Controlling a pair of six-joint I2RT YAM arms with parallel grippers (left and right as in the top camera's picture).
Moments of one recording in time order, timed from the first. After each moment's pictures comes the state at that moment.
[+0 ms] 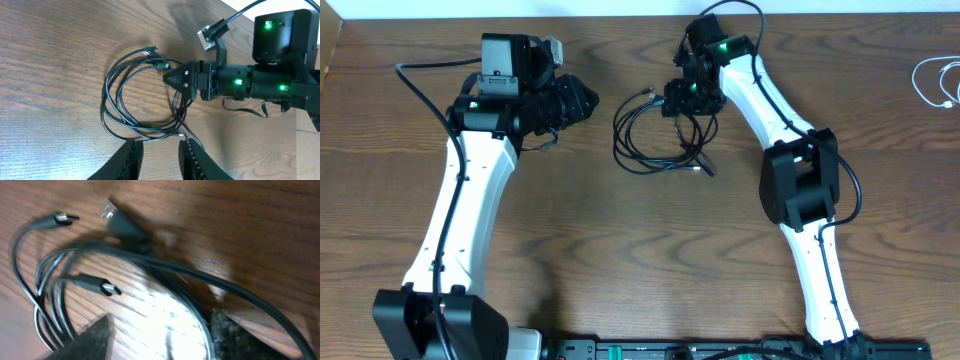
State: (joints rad) left arm -0.08 1.59 1.43 -0.75 0.46 -0.44; right arm 0.36 2.57 2.32 -1.06 -0.34 0.23
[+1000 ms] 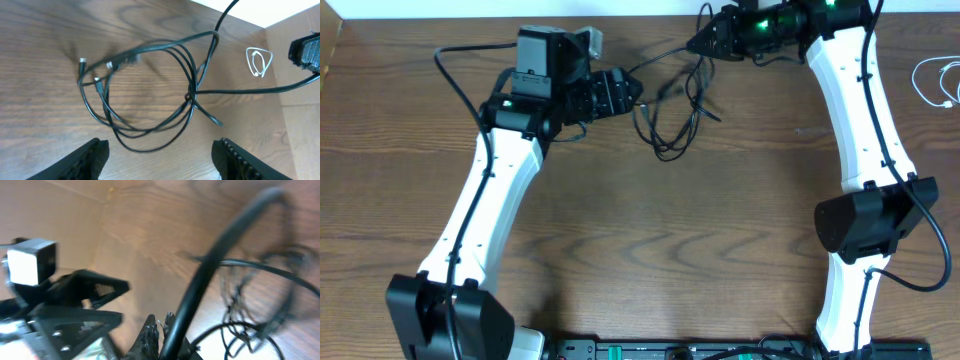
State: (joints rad) left arm -0.20 1.62 1.43 -0.60 0.51 -0.41; right arm 0.21 2.18 2.38 -1.17 -0.85 0.23
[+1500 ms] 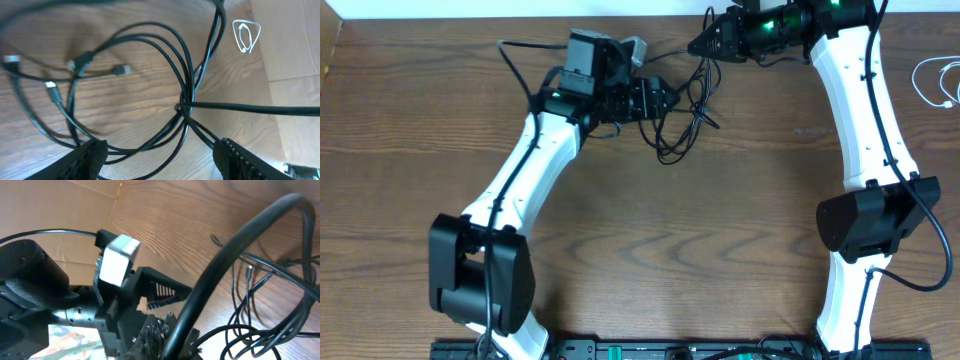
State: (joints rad) left arm -0.30 1.80 1.43 -0.45 0.60 -0.42; right arm 0.20 2.18 2.38 -1.19 -0.88 0.20
